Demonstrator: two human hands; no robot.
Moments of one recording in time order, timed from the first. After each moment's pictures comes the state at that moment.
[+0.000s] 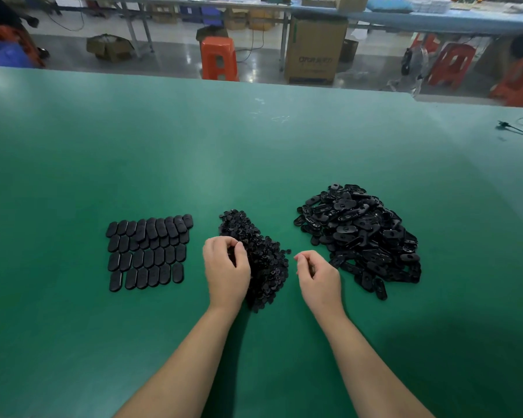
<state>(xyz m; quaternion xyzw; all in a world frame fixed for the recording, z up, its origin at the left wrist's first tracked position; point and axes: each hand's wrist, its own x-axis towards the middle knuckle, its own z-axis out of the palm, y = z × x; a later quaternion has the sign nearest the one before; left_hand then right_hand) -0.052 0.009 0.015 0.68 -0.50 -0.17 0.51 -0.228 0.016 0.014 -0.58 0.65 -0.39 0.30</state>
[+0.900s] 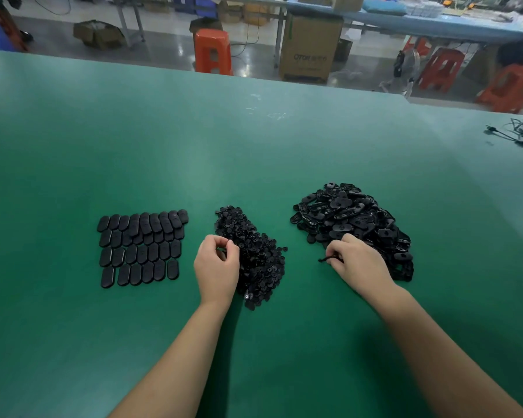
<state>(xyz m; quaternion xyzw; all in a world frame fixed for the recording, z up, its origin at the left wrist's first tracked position) -0.043 0.004 0.009 0.70 -0.42 -0.23 0.53 -0.311 -0.014 0.059 -0.76 0.64 -0.05 0.05</state>
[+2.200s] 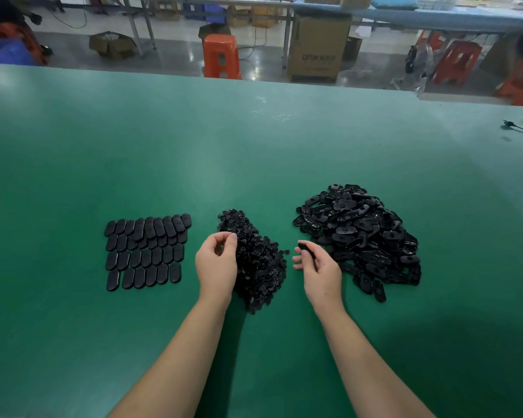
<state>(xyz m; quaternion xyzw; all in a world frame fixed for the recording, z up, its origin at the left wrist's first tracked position) -0.046 -0.002 0.032 0.67 -0.32 -0.35 0.58 -0.230 0.001 0.009 -0.48 0.60 -0.51 0.39</state>
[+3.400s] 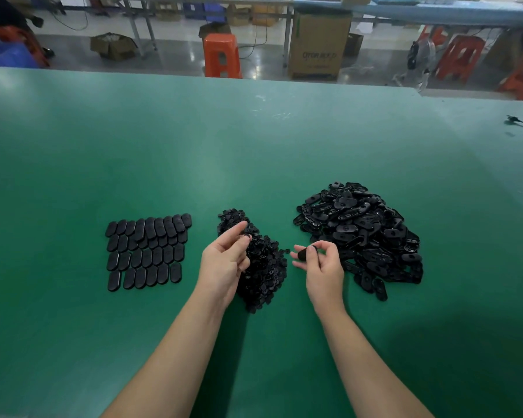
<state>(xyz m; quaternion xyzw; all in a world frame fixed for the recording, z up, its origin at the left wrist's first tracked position) -0.051 0.002 0.049 0.47 -0.23 -0.59 0.62 -0.230 0.003 0.009 -0.43 0.58 -0.54 0.43</state>
